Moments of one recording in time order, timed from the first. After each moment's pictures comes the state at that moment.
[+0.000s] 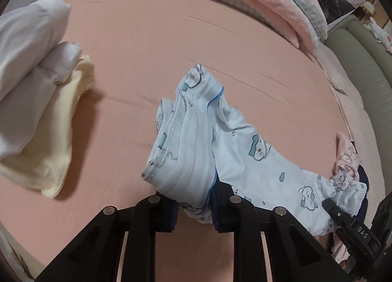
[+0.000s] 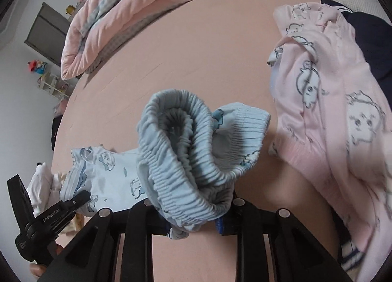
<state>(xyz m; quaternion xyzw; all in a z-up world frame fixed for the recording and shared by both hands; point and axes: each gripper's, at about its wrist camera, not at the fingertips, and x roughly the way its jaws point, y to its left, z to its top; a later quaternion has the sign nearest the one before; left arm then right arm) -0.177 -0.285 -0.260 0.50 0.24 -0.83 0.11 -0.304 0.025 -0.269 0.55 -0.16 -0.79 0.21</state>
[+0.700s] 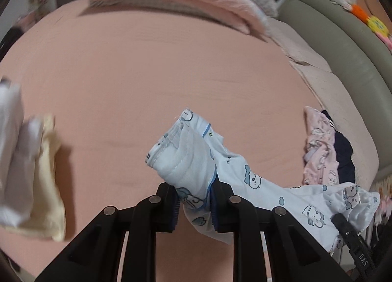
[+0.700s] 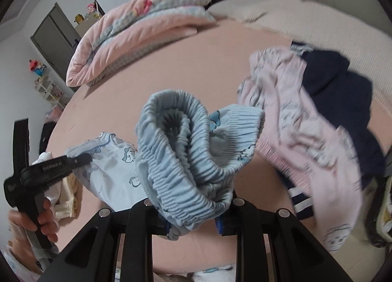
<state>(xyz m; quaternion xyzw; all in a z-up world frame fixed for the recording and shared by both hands) -0.227 -0.259 -0.200 0.49 0.13 -0.86 -0.01 -0.227 0.055 -0.199 0.46 -0.11 -0.87 0.16</state>
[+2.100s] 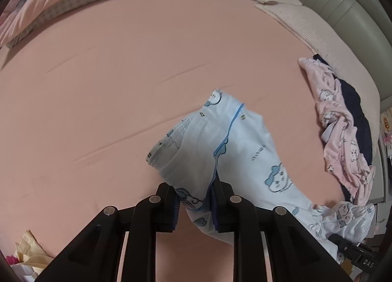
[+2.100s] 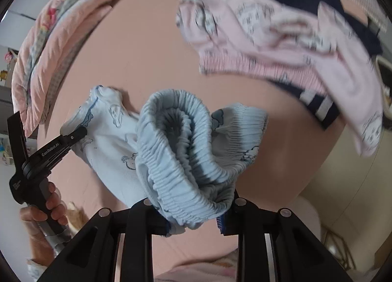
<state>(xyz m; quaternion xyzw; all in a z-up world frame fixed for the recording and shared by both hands) -0.343 -0.231 -0.250 0.58 -0.01 -0.80 -0.15 -0.246 0.040 -0.259 0.61 -0.29 -0.74 -0.01</state>
